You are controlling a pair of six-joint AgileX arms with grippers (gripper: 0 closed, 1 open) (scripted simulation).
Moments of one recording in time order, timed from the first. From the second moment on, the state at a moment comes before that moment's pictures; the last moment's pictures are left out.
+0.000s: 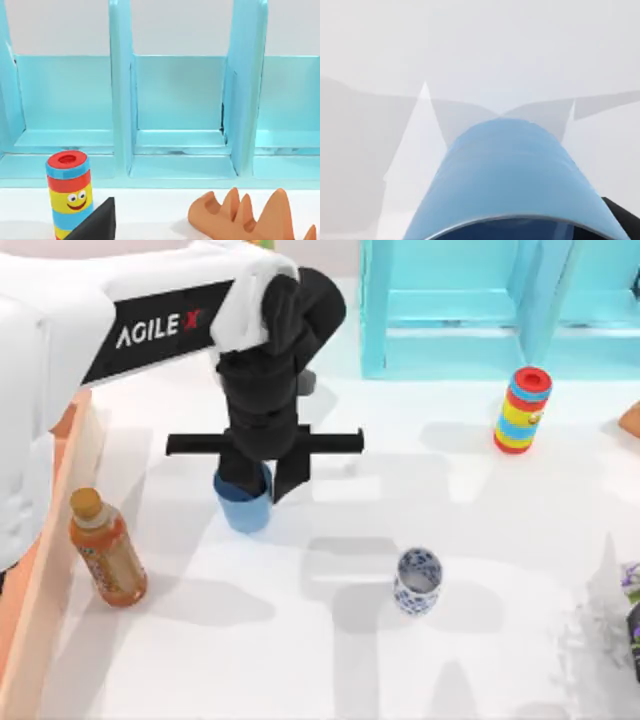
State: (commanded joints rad) left arm -0.55 2.22 1.75 -1.09 0.00 -0.53; right arm 0.00 0.00 0.00 0.00 0.00 0.00
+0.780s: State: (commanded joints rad) left arm -0.36 2.01 1.76 -1.31 0.00 -0.33; right arm 0.00 0.00 0.00 0.00 0.00 0.00
